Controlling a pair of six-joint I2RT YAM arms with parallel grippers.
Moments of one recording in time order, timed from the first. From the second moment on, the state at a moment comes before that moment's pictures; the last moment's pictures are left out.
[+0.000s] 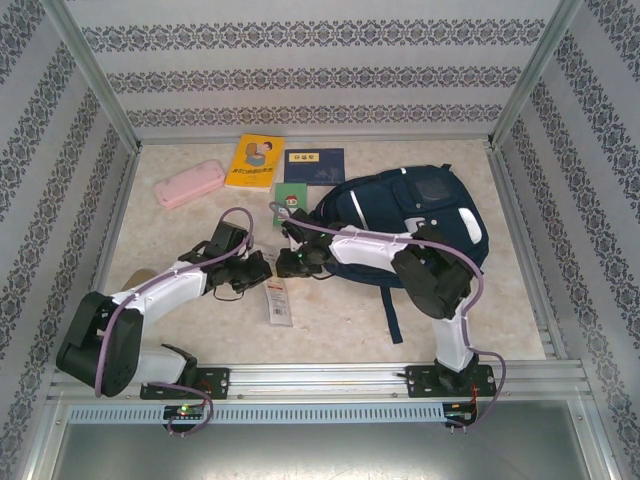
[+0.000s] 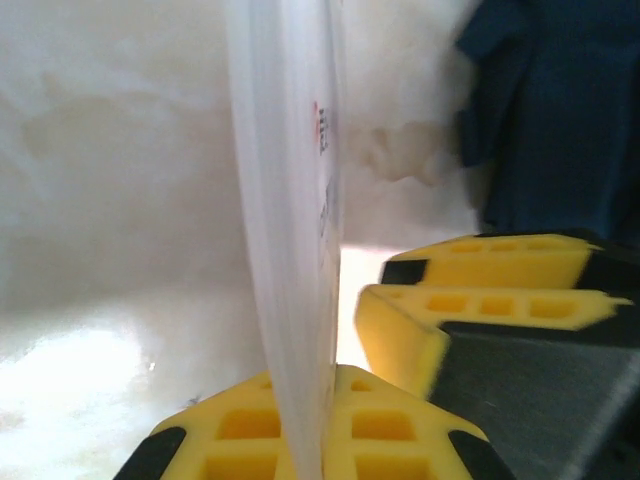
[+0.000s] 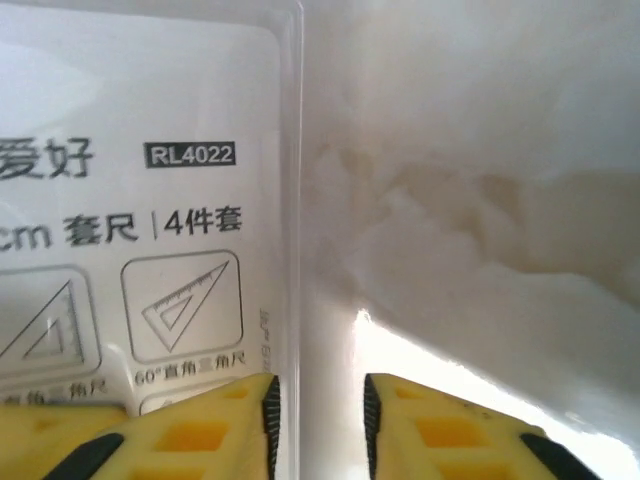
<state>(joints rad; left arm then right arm) -0.37 1.31 0.66 -0.33 0.36 -0.82 0.83 1.95 1.34 -0.46 -0.26 0.66</state>
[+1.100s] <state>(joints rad) -0.36 1.19 0.73 -0.44 0.34 -0.79 0.62 1.90 1.37 -0.78 0.21 0.31</state>
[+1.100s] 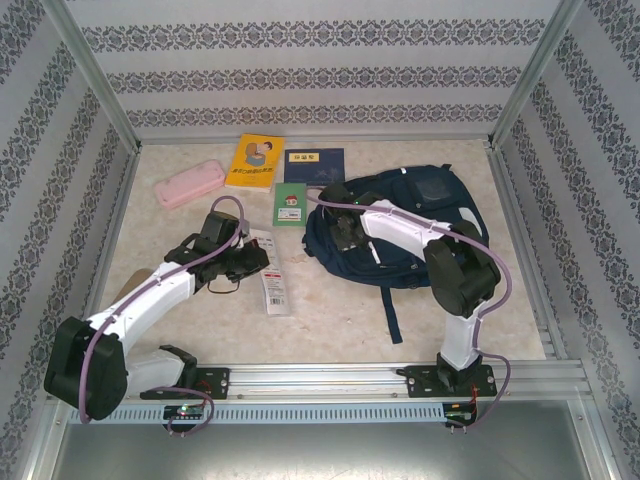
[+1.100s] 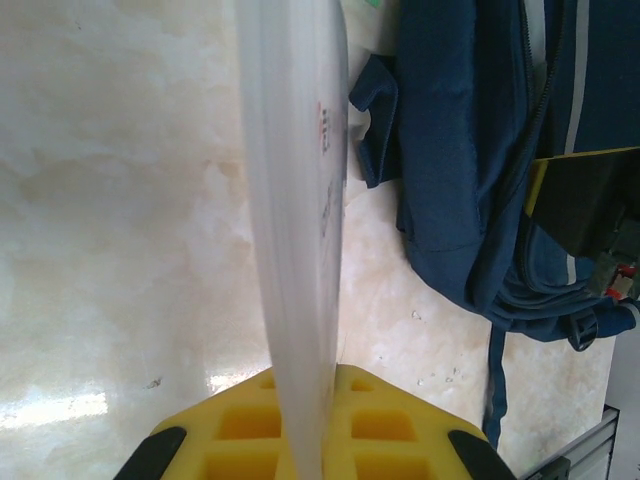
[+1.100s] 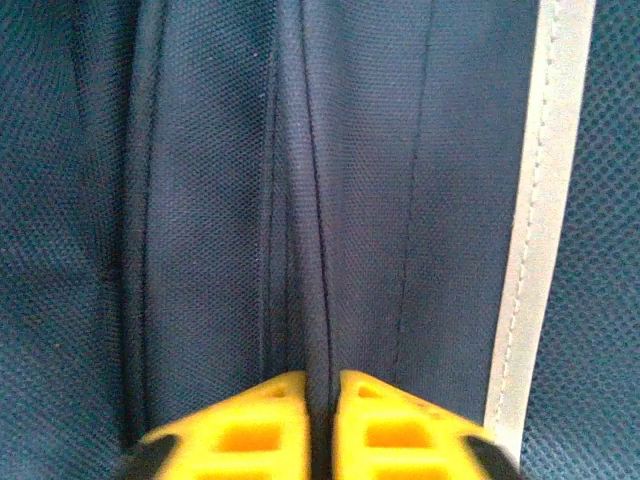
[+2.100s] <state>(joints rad) -0.59 1.79 1.30 -0.10 0.35 -0.97 0.39 1.34 1.38 -0.87 -0.02 0.36</state>
